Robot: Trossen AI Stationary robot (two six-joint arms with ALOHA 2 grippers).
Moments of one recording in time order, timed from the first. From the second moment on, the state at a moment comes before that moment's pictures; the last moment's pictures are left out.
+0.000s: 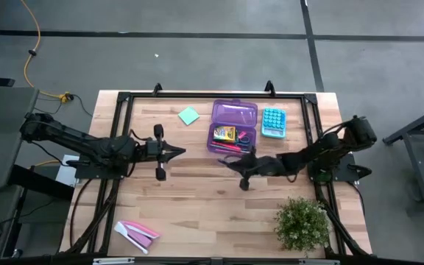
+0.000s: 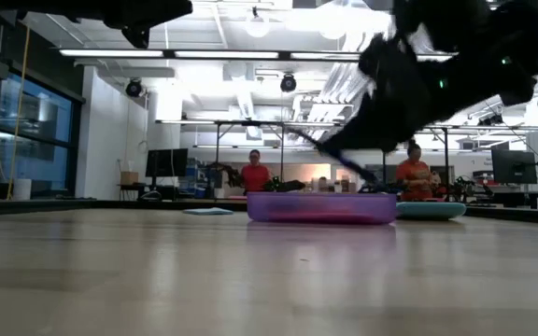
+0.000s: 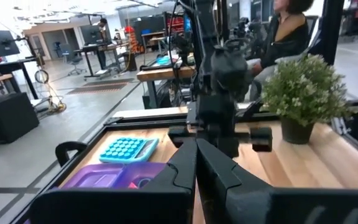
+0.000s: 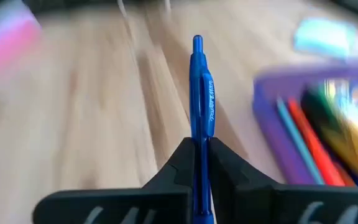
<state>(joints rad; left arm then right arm) -0.11 0.90 0.43 0.44 -0.35 0.13 0.21 1.59 0.51 0.67 0.37 0.24</state>
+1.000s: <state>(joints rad) -0.13 0.89 0.43 0.52 -0.35 0.11 0.11 1.59 0.67 1.13 0.18 -0.13</state>
